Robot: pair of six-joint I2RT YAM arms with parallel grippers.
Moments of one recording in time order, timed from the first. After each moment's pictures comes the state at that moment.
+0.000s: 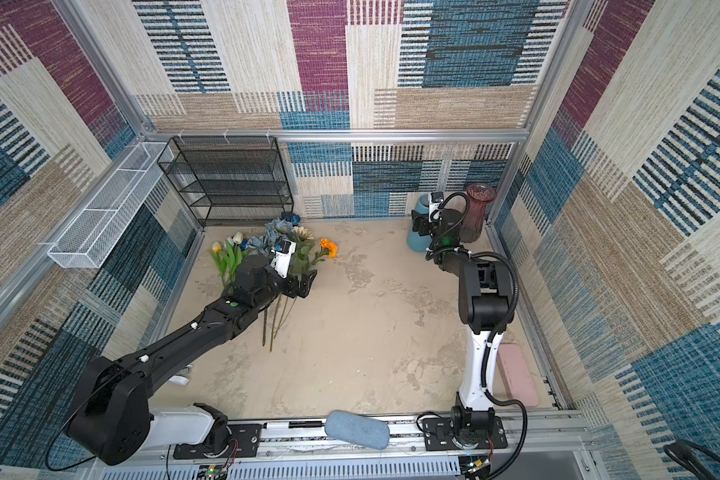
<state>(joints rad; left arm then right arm) -0.44 1.35 0.83 0.12 0.07 -0.04 -0.01 2.13 1.42 0.57 -0.22 -0.03</state>
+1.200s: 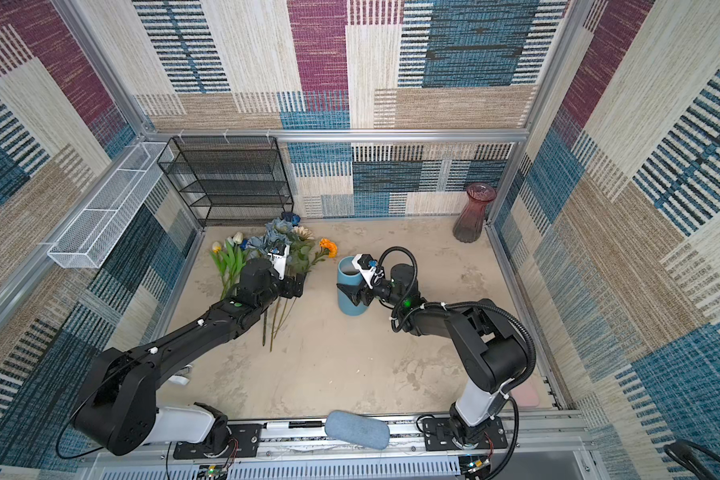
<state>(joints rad) -0.42 1.40 0.82 0.11 -0.13 -0.06 0.47 1.69 0.73 0.83 -0.52 -0.12</state>
